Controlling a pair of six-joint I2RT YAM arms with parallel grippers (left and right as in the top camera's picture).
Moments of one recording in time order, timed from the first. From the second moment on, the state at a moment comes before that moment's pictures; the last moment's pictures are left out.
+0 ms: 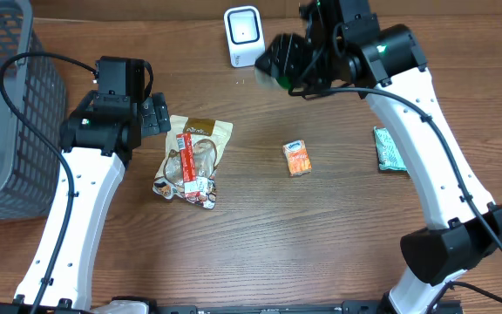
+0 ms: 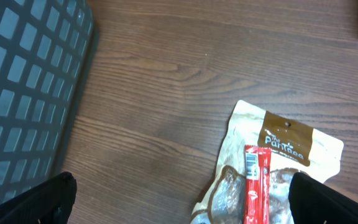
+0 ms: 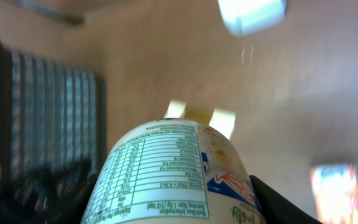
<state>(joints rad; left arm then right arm) -0.12 1.46 1.35 -0.89 -0.33 -0.28 0.39 1.88 2.05 -1.03 -0.35 0.62</state>
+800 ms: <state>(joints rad) -0.12 1.46 1.35 -0.89 -0.33 -0.28 0.45 2.04 1.84 -0.55 -0.10 0.28</state>
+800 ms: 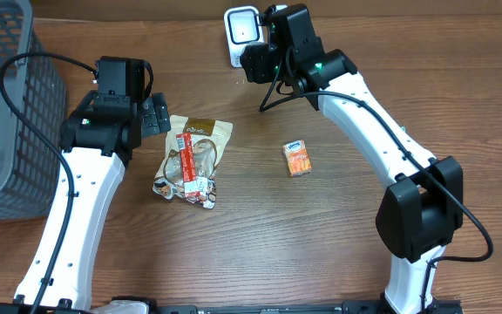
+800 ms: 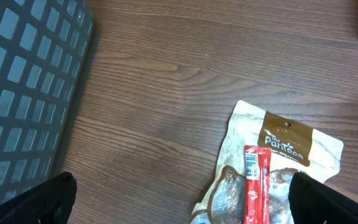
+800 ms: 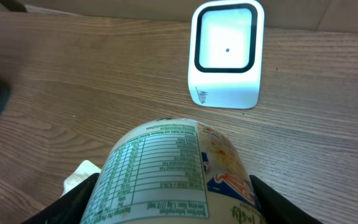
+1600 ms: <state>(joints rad) -0.12 1.46 1.35 -0.89 -0.33 -0.28 0.45 2.11 1.87 -0.30 -0.15 0.37</state>
